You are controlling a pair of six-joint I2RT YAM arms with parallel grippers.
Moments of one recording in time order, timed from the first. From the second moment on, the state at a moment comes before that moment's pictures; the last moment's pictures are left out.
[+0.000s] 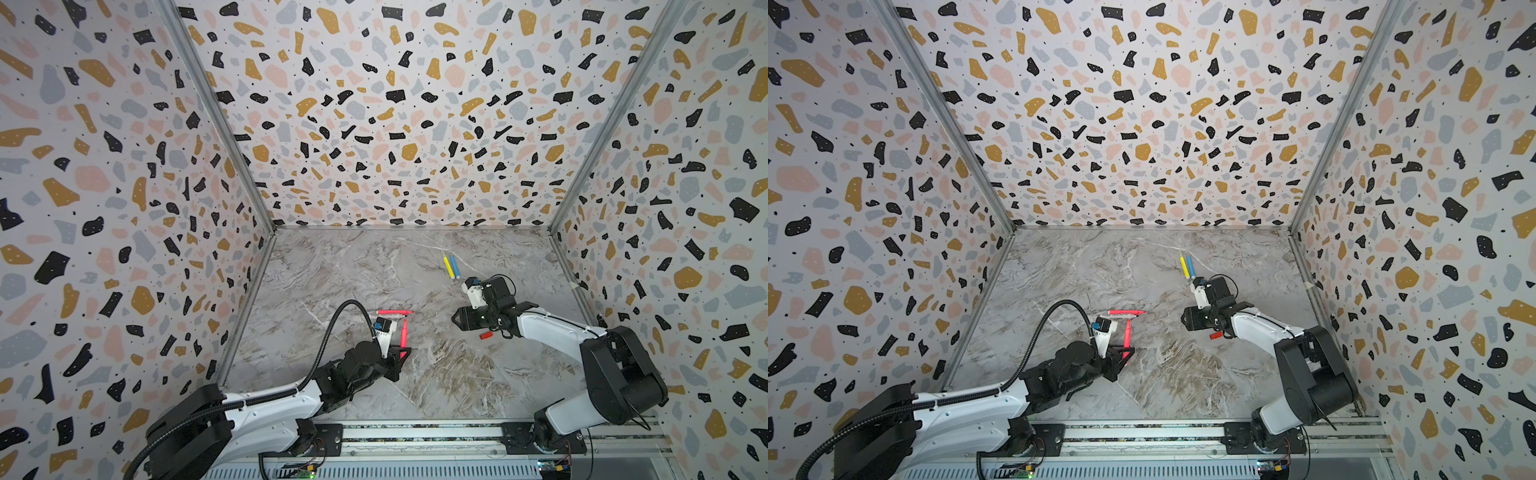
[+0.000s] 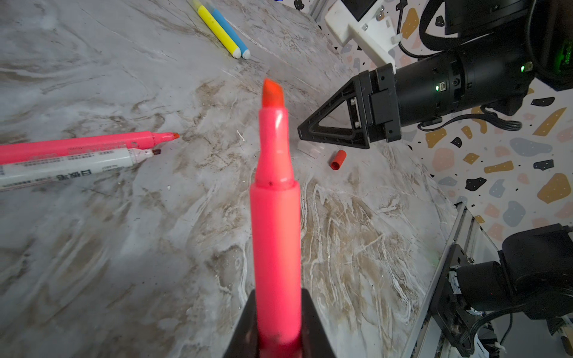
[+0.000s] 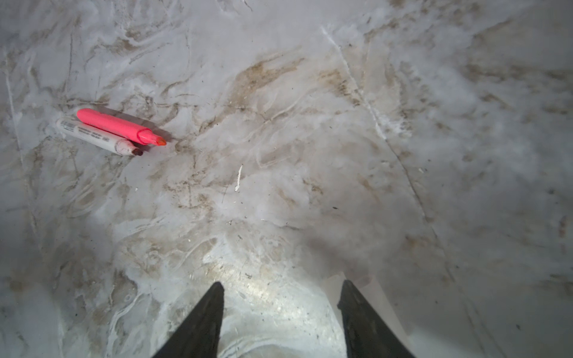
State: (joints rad) left arm -0.97 1.05 0.27 0.35 -0.04 -0.61; right arm 0.41 1.50 0.76 -0.22 -0.27 0.20
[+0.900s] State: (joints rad) left arm -0.97 1.05 0.27 0.34 -0.04 -0.61; right arm 0.41 1.52 0.74 -0.23 -0.21 0.16
